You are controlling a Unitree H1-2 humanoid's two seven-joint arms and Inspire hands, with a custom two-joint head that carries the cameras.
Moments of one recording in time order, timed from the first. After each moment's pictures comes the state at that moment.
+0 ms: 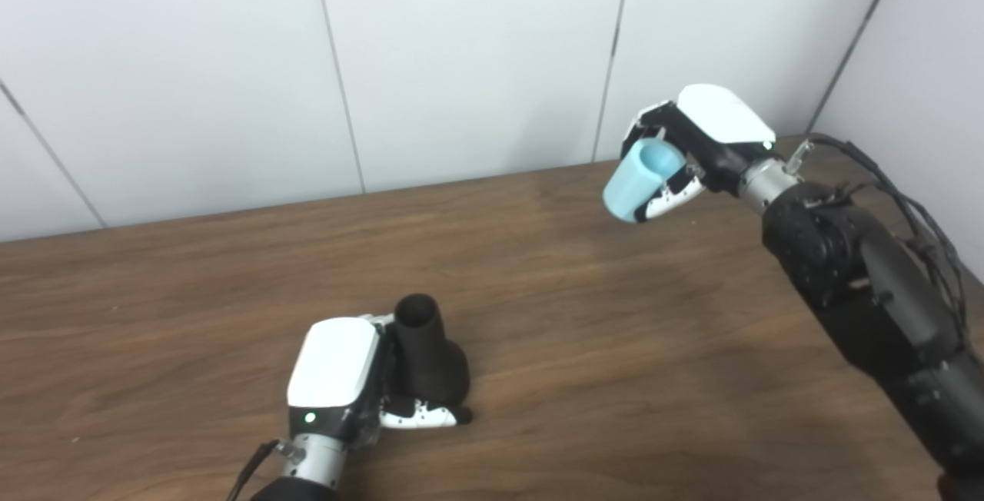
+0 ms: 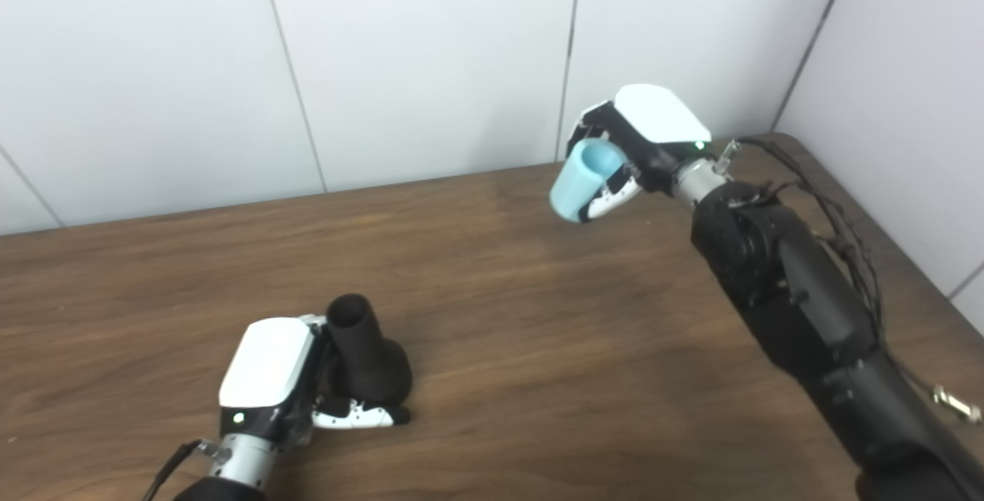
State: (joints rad) left arm -0.15 0.17 -0.48 -0.07 1.06 0.15 0.03; right arm -0.43 -0.62 0.13 -0.24 -0.65 0.23 0.30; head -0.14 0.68
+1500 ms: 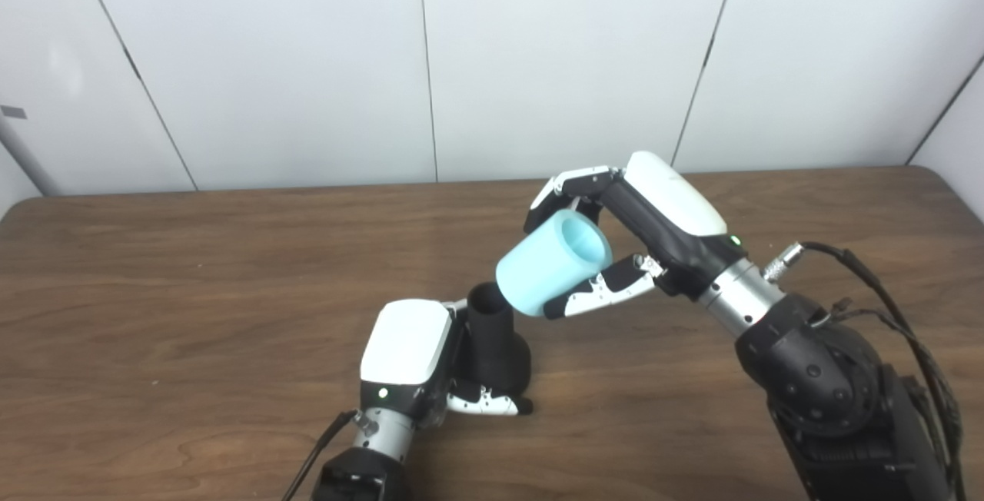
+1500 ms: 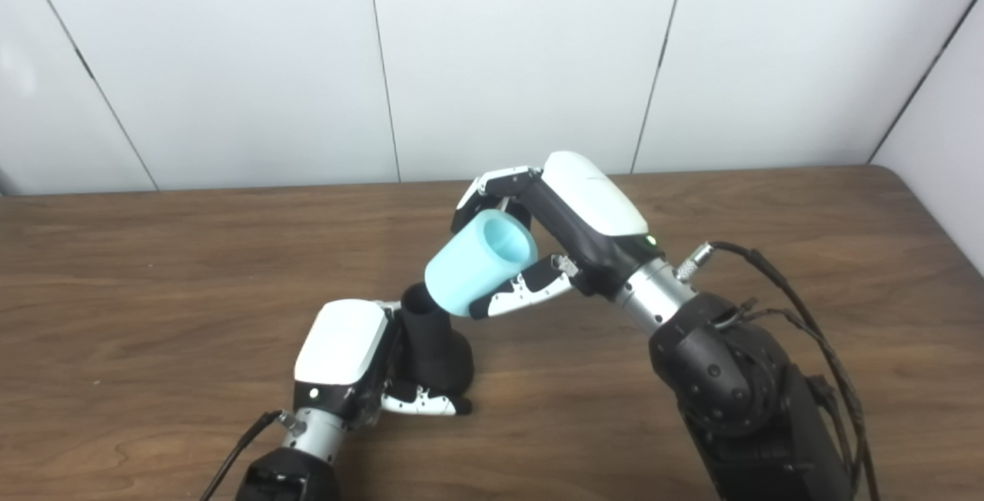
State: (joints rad) left arm -0.16 0.14 -0.54 -0.08 1.10 0.25 0.02; right arm -0.34 -0.32 0.19 -0.59 -0.56 0.27 0.43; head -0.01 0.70
